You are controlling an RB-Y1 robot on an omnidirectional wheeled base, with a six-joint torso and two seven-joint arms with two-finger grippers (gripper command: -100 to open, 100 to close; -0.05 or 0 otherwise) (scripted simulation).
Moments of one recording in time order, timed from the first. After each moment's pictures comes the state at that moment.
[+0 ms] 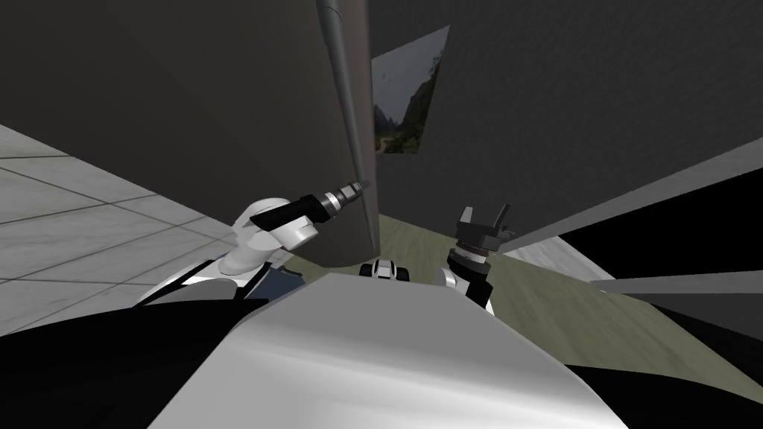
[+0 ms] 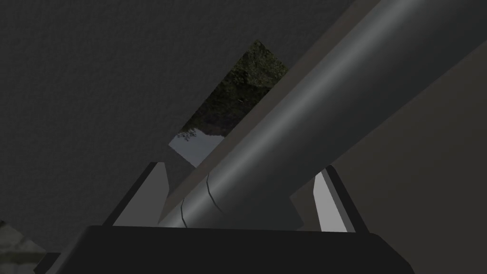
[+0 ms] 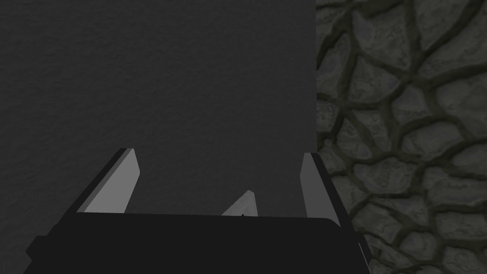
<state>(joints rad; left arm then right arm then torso) -0.22 0.99 -0.09 -2.61 0.46 0.81 -0.10 0.54 0.03 -0.01 -2.34 -0.10 -0.62 0.02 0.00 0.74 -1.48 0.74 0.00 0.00</state>
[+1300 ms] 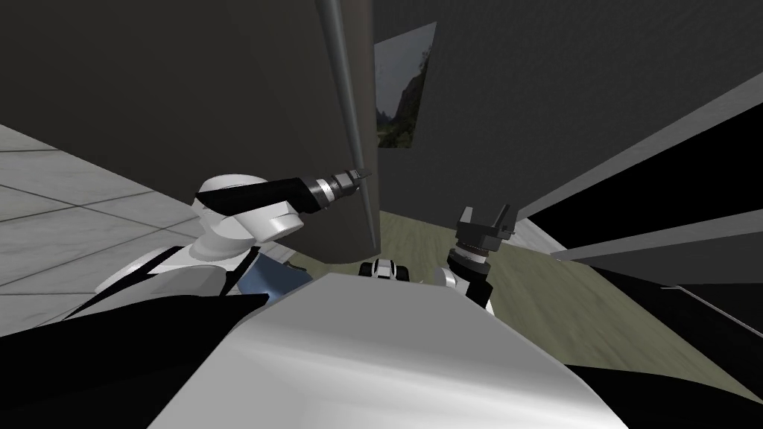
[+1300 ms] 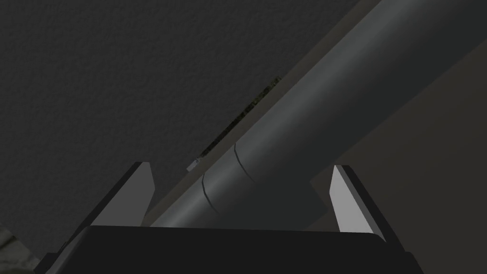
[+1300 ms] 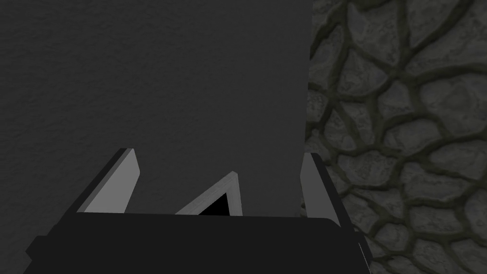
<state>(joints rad) -0.38 1.13 -0.02 -2.62 0.69 0.89 -0.01 0.54 0.03 -0.01 -2.34 -0.10 -0.62 0.02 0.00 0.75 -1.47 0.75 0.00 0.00</state>
